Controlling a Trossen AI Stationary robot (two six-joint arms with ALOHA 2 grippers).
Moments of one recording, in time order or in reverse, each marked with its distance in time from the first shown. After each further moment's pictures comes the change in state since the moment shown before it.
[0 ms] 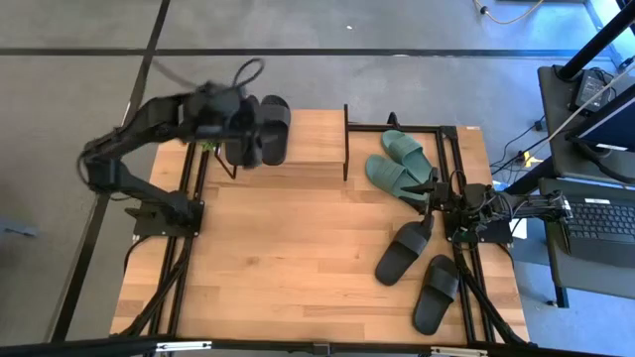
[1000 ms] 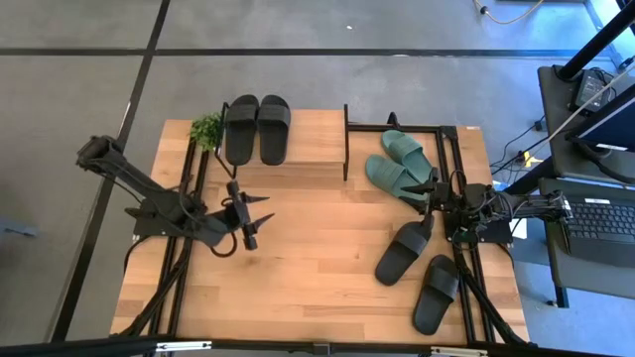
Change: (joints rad) left arm -0.756 -0.293 -1.182 0.964 -0.723 -0.286; right arm 0.000 0.000 0.000 0.003 0.000 -0.001
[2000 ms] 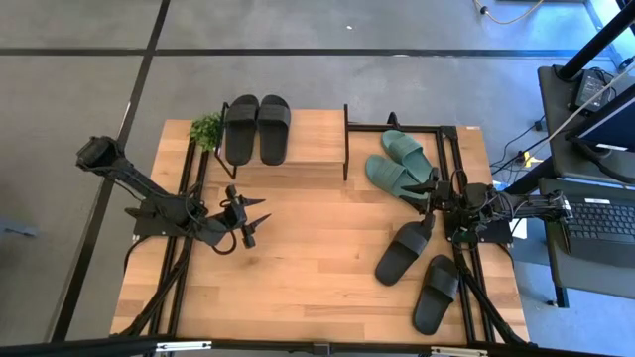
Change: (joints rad) left arm 0.021 0.000 -0.290 0.317 -0.006 -0.044; right arm 0.000 0.000 0.000 0.025 0.000 0.054
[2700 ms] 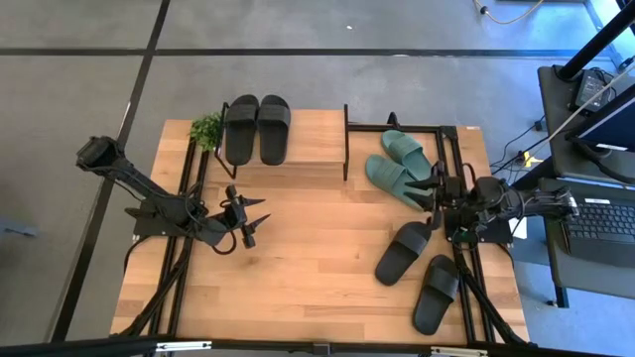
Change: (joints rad) left arm 0.000 0.000 0.000 -0.001 0.000 0.008; right arm 0.002 0.118 0.128 0.102 -0.089 -0.082
